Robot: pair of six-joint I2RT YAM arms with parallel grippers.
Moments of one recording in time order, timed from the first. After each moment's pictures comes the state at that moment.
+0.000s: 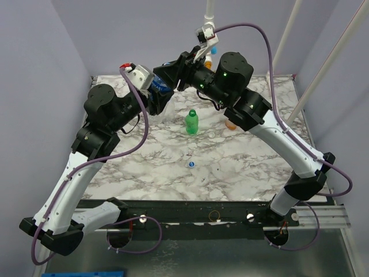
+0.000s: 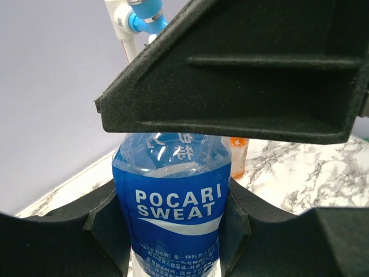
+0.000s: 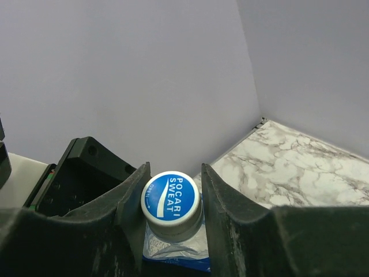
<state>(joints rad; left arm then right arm) -0.51 1.04 1.40 -0.26 0.26 0.07 0.92 1.67 2.05 -0.22 0.00 0.32</state>
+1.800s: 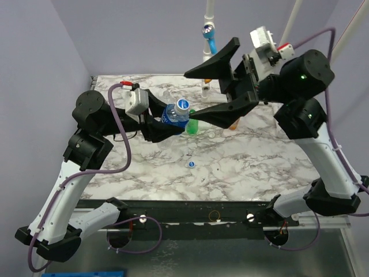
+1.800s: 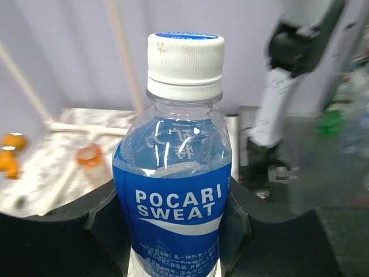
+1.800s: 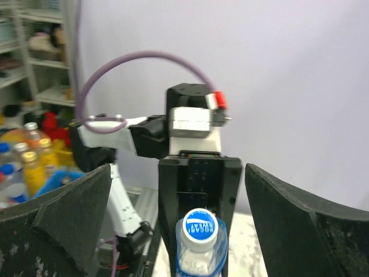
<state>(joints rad) -0.50 1.01 1.43 -0.25 0.98 -0.11 0.84 1.47 2.09 -0.15 -0.90 0.20</state>
